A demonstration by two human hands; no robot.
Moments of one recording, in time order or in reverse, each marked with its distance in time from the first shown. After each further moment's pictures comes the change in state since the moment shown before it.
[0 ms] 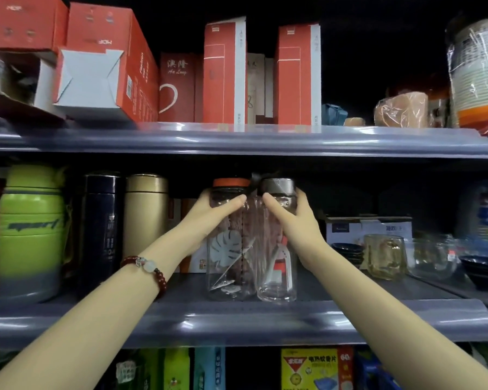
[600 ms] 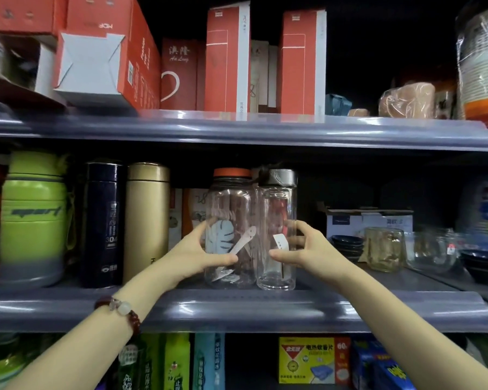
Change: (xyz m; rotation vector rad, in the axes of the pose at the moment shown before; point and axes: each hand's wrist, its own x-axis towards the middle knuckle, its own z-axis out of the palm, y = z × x) left_hand -0.041 -0.058 -0.023 0.277 -0.180 -0.232; right_hand -0.028 0.036 -0.037 -0.206 -0.344 0.116
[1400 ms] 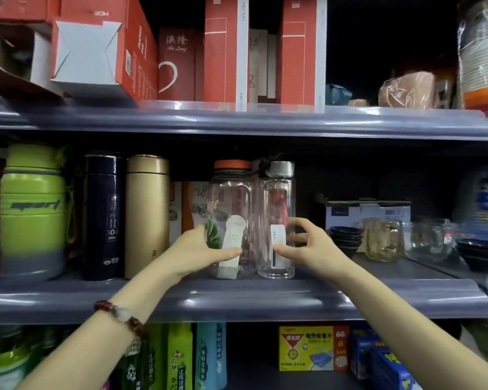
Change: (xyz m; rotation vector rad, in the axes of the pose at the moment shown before) left_hand -0.013 0.011 0.005 0.265 0.054 -0.080; right_hand -0.004 0.011 0.004 -0.053 0.085 0.037
